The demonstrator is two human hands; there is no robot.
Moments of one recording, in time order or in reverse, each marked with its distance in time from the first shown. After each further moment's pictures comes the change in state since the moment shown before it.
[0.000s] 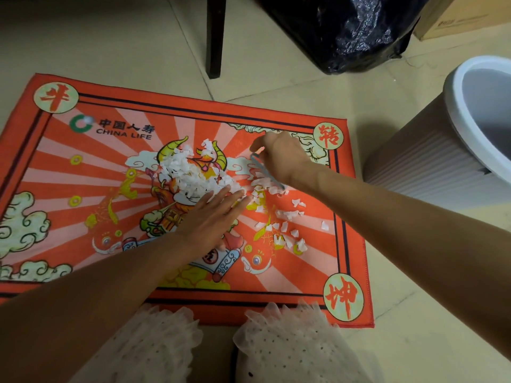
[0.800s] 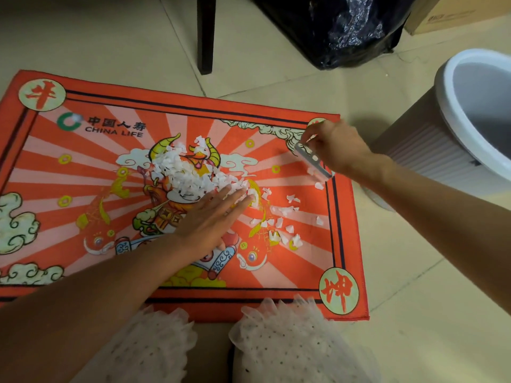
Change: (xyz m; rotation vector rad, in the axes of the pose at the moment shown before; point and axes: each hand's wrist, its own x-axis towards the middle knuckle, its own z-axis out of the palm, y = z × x) left_hand 0.003 0.008 0.005 -0.056 0.057 0.047; right_hand -0.038 0.075 -0.052 -0.062 0.046 0.141
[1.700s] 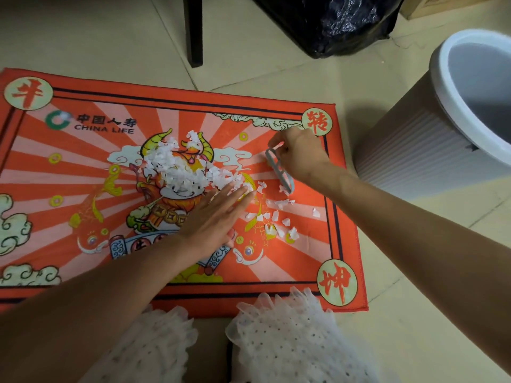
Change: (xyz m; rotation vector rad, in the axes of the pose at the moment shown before) left_hand 0.007 0.015 0.009 -0.030 0.028 -0.006; right_hand -0.009 -0.043 0.035 0.265 -0.015 0.105
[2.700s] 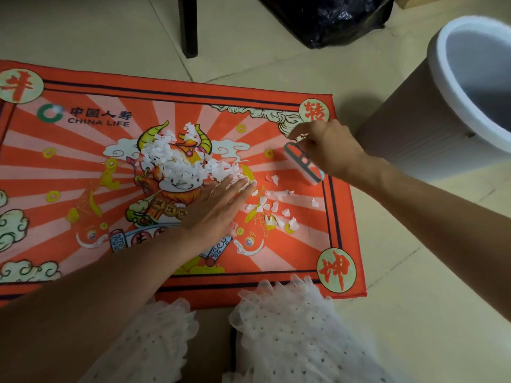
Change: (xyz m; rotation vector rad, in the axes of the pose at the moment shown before) left_hand -0.001 0.002 0.001 -0.029 0.030 -0.001; right_hand -0.025 0.026 -0.034 -0.245 -0.005 -0.107
